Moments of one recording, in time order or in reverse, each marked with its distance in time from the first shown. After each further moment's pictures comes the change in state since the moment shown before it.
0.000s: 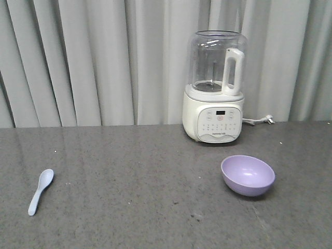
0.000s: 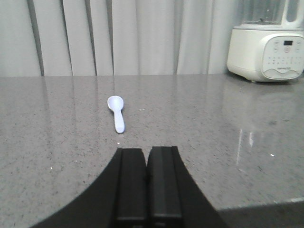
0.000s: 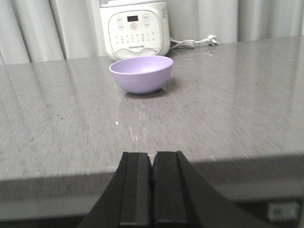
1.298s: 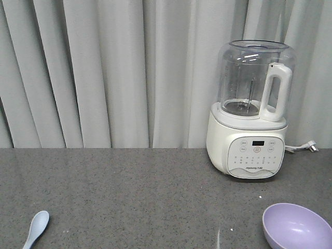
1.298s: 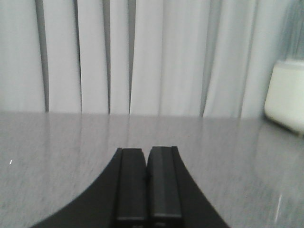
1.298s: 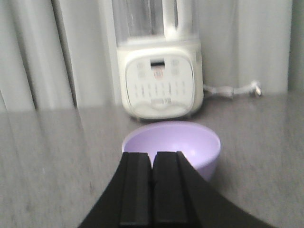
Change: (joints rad) left arm 0.000 0.000 -0.020 -0.015 -0.126 -0.052; right arm 0.000 0.000 0.000 -0.004 -0.205 -0.001
